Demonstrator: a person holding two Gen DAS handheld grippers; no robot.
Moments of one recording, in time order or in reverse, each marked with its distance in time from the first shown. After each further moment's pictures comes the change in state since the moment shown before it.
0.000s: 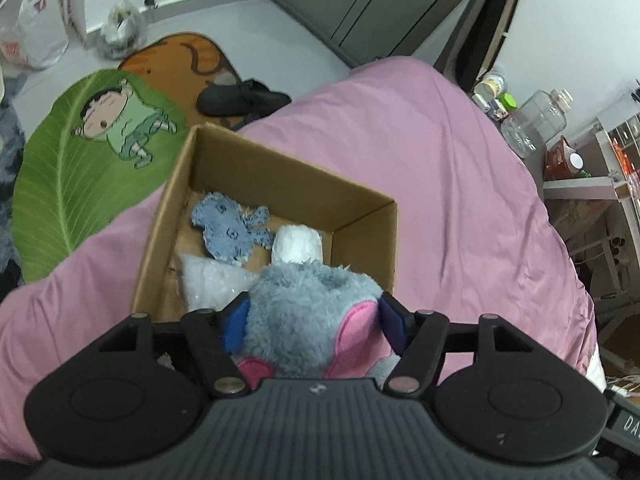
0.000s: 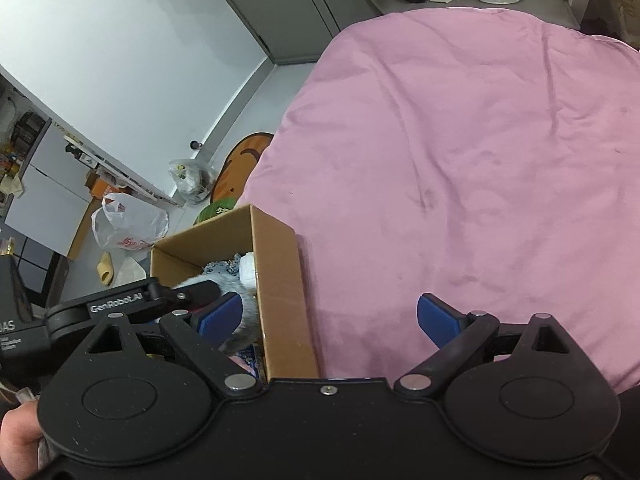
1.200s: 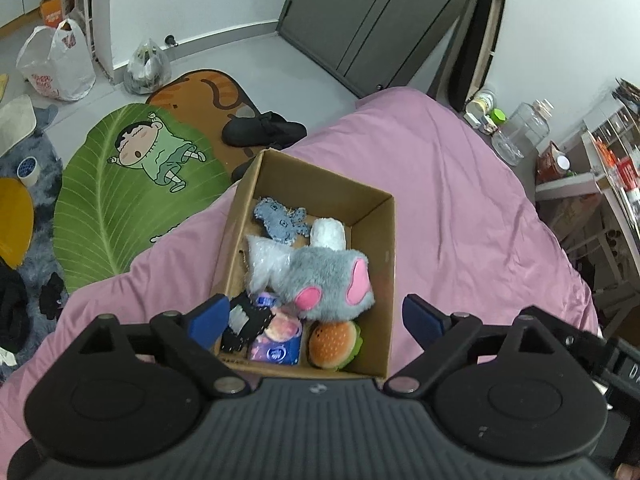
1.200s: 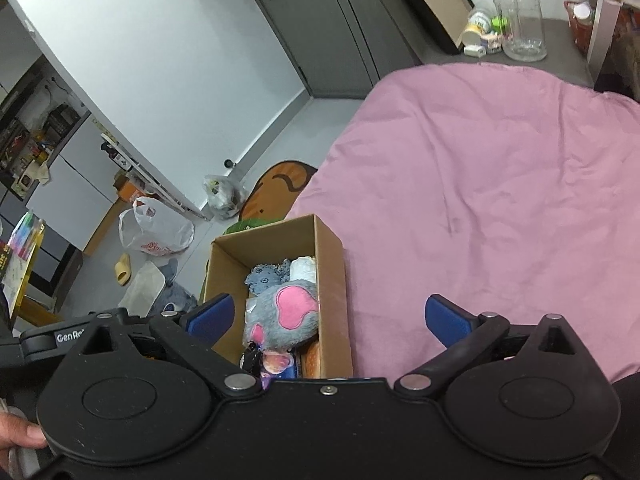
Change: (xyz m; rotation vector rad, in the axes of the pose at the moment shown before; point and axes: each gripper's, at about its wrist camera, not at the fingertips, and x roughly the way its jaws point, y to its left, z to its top) left arm -0.100 0.009 -0.040 0.064 -0.098 0.050; right arm -0.064 0.042 -0.030 -0.108 -0.135 0.027
